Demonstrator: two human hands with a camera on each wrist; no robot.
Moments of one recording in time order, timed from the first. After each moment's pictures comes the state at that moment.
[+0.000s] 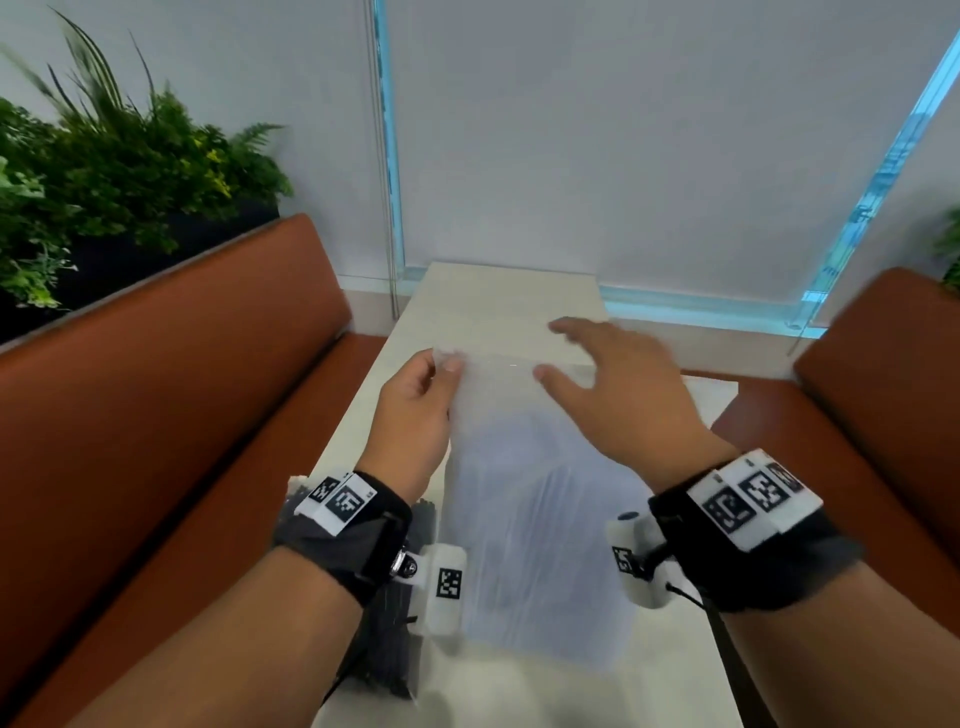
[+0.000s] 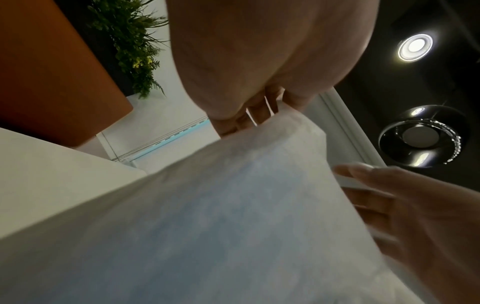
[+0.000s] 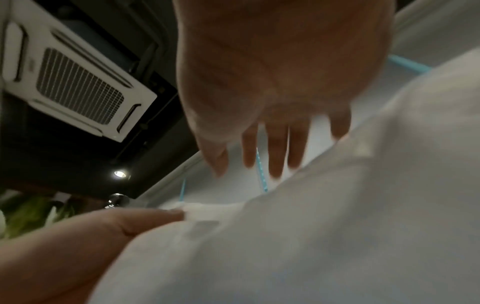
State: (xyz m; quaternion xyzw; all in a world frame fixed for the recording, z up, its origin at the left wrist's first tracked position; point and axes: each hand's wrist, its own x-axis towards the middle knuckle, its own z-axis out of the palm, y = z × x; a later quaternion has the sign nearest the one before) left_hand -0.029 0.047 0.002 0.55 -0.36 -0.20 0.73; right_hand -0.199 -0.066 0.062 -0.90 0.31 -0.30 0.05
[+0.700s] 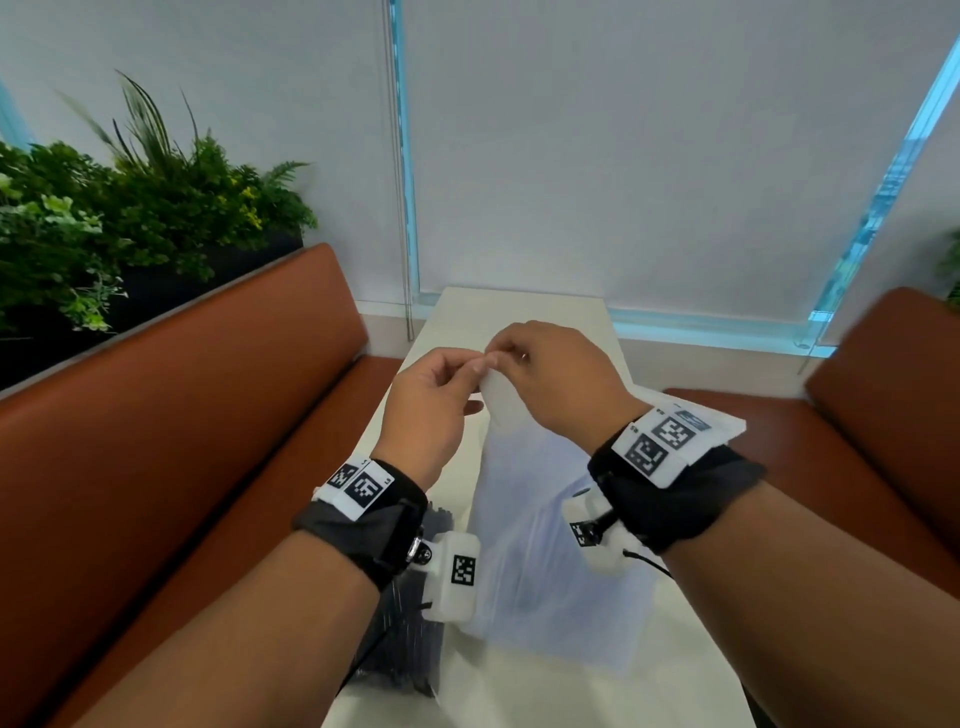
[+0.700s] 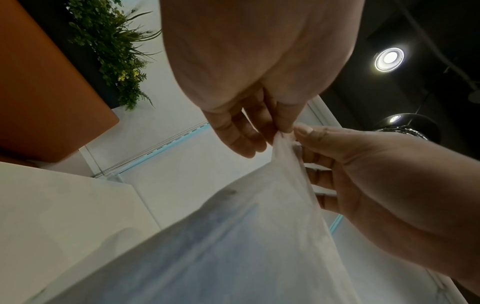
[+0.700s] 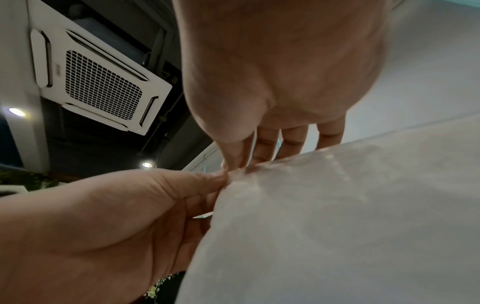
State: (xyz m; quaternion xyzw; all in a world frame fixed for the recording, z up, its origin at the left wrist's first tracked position) left_hand -0.030 0.060 0.028 0.56 -0.37 -0.19 0.72; right_hand -0.147 -0.037 0.084 -0.93 0.24 -0.25 0.13
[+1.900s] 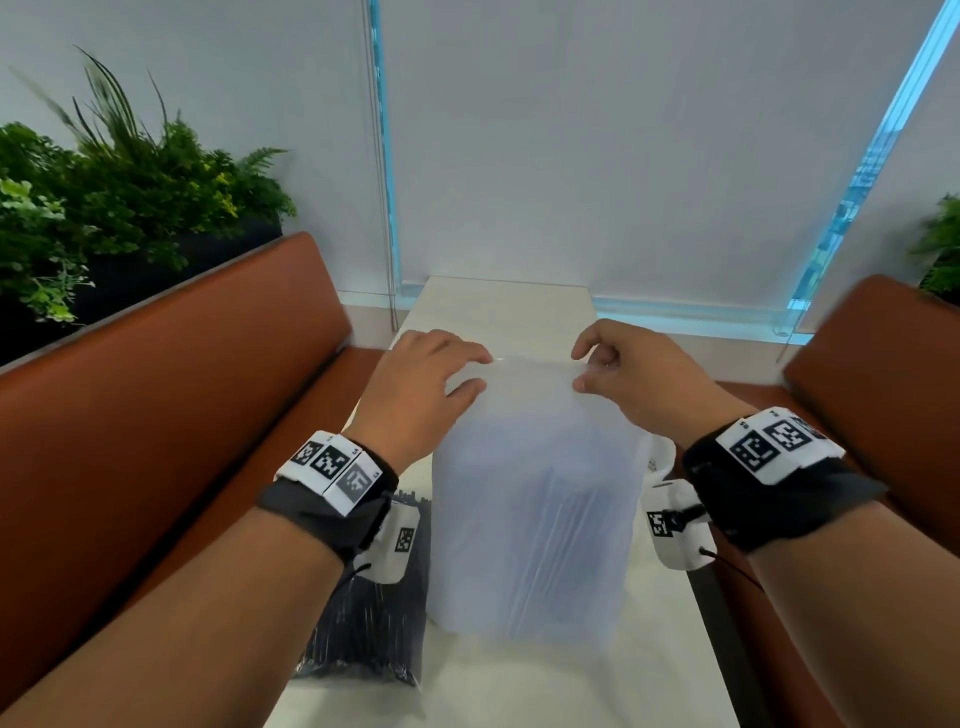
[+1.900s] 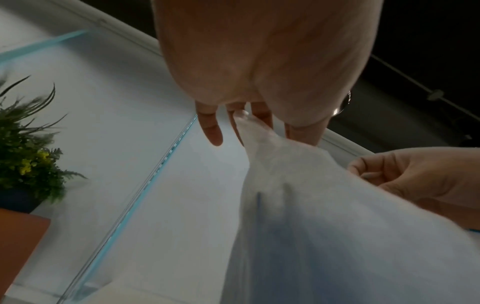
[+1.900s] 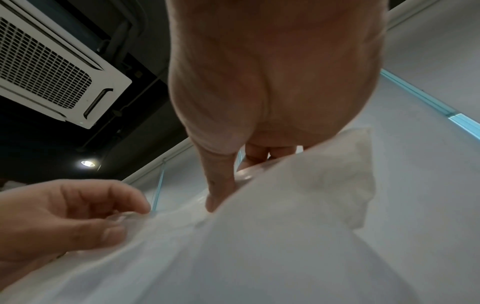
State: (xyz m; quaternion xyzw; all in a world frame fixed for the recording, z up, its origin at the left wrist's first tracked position) left_hand -0.020 0.066 0.040 0.70 -0.62 0.13 0.33; right_hand -0.228 -0.096 0.074 -0.88 0.33 -0.23 0.25
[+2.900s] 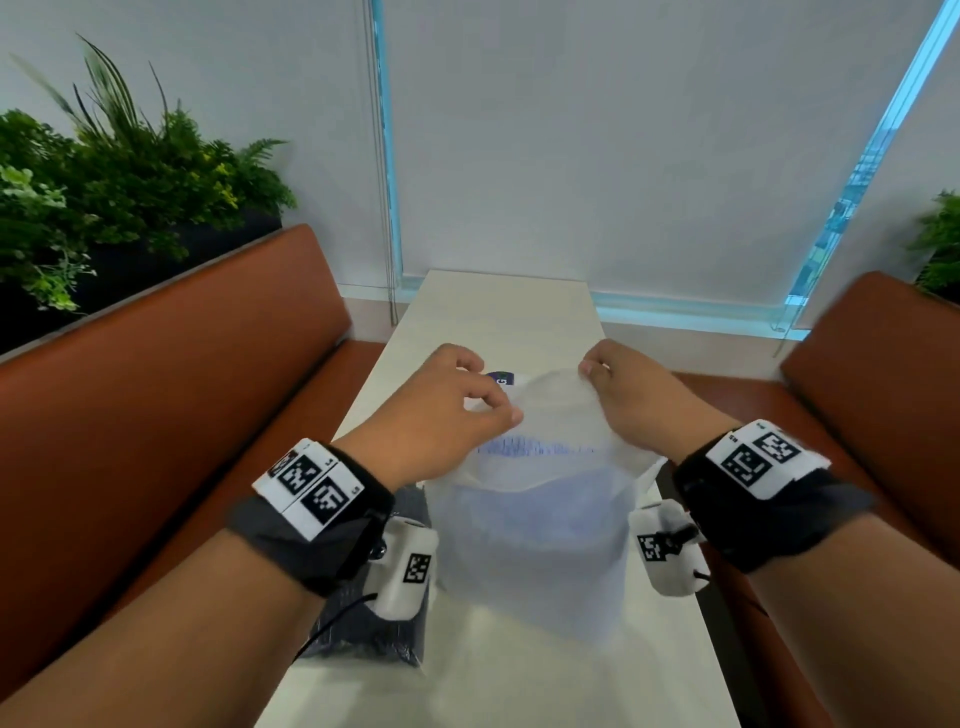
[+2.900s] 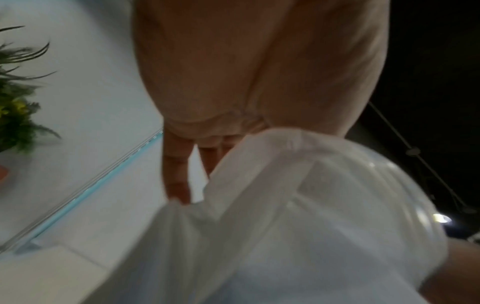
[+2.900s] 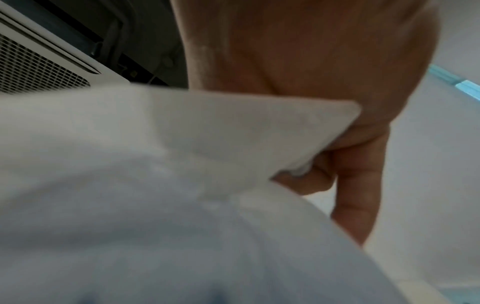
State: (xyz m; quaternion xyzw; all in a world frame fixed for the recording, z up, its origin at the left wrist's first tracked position) left_hand -0.058 0.097 0.052 0.73 -0.57 -0.13 0.36; right_hand -0.228 -0.069 0.060 -0.87 0.40 -0.18 0.25
